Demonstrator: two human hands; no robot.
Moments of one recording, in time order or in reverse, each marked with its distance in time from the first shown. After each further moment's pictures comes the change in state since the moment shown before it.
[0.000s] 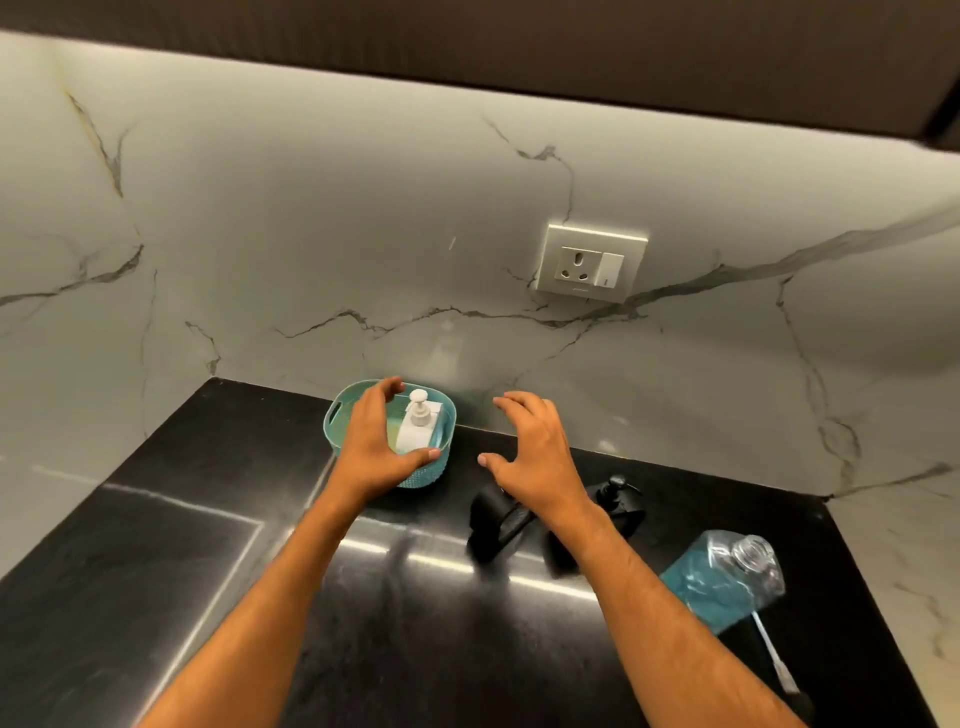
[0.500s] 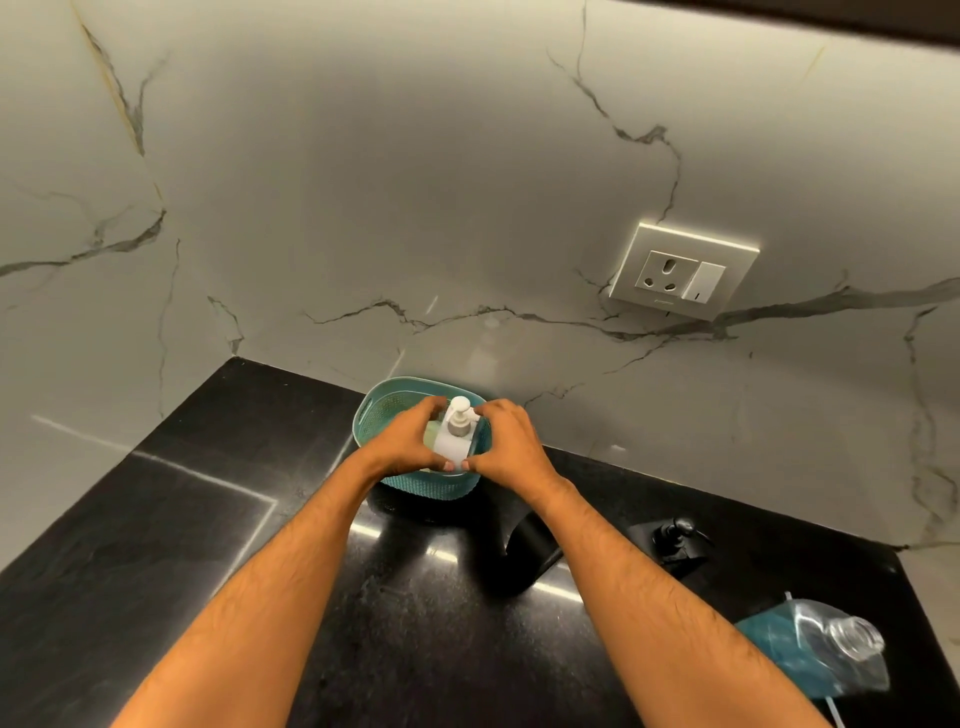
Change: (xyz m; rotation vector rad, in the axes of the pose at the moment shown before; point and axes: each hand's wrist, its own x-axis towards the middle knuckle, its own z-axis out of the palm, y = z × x) left_hand 0.075 -0.092 0.015 0.022 -0.480 -0.231; right_hand 0.083 0.001 0.101 -0.025 -0.358 0.150
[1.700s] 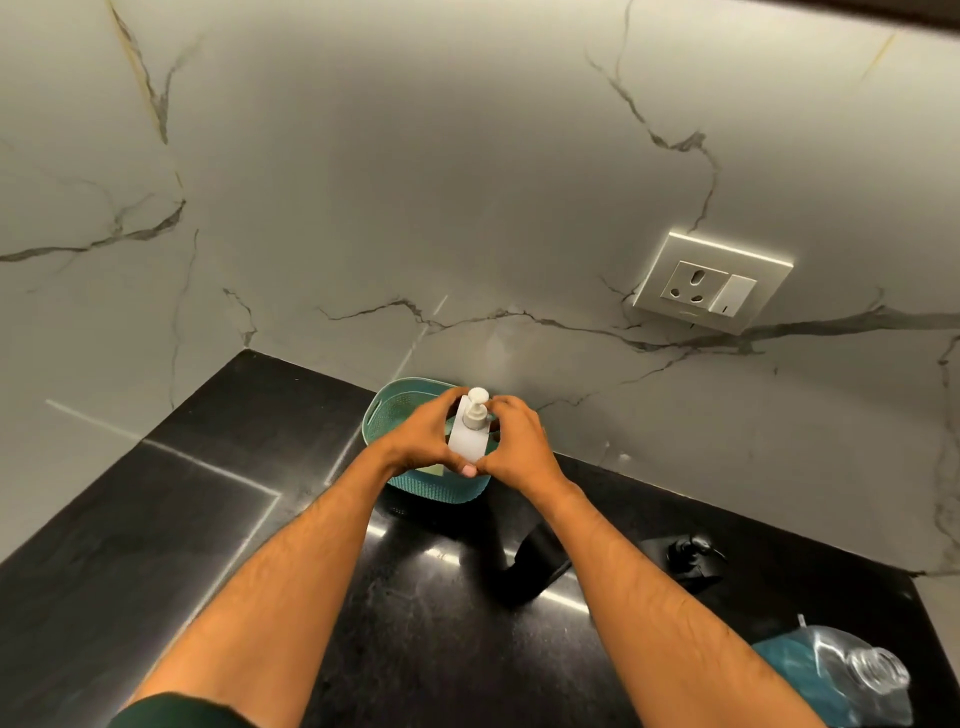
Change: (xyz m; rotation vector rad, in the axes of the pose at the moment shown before) left_hand 0.009 0.006 -0.003 -0.274 -0.033 0.098; right_hand 0.014 -0.004 0.008 0.099 0.047 -0.031
